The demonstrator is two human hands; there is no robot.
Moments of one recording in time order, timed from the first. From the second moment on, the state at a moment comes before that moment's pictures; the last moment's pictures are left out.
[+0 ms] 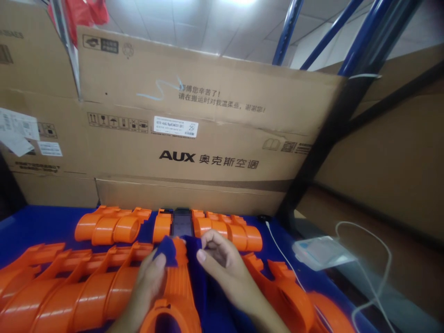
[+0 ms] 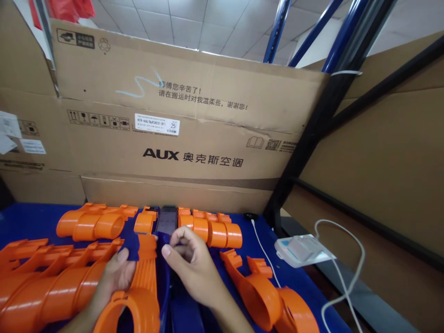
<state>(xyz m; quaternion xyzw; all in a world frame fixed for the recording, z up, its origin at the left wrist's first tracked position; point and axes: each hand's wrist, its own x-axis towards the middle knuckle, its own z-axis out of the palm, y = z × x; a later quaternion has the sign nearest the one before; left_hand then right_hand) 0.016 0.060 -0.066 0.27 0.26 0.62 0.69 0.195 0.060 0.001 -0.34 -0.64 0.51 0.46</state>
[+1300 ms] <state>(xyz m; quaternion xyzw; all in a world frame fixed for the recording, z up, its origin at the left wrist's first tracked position) 0.033 0.030 -0.040 0.31 0.28 0.73 0.55 0.208 0.062 0.007 -0.29 -0.75 0.38 0.45</state>
